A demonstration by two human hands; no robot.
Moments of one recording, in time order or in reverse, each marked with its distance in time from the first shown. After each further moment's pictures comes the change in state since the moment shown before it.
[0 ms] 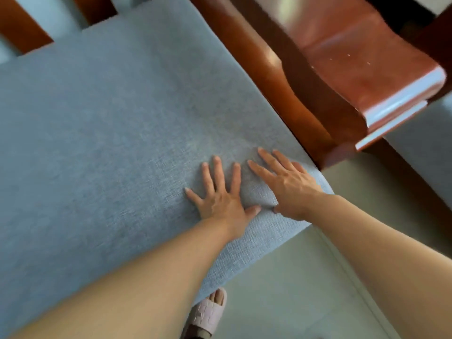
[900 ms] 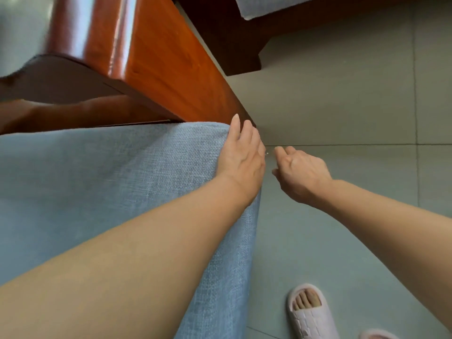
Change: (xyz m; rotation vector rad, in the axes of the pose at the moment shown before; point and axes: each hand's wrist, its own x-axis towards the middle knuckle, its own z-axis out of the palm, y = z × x) left_hand 0.025 0.168 0.070 1.502 0.407 0.950; right_hand -0.043 0.036 0.226 0.830 0.440 0.814
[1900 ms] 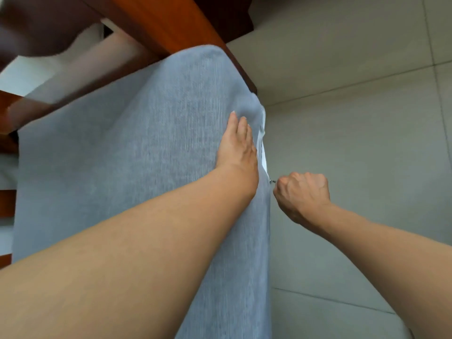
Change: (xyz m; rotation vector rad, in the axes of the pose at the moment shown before) left_hand -0.071 0.061 0.032 0.285 -0.275 0.106; right_hand -0.107 -0.044 0.115 -0.103 0.011 0.055
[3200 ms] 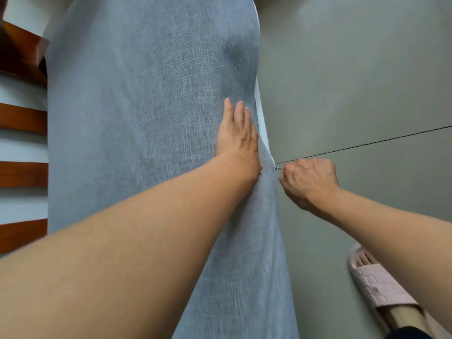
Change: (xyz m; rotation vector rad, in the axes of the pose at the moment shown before) left_hand -0.250 0.261 0.113 0.042 0.046 -0.072; right_hand -0.309 -0.105 0.201 0.137 0.123 0.015
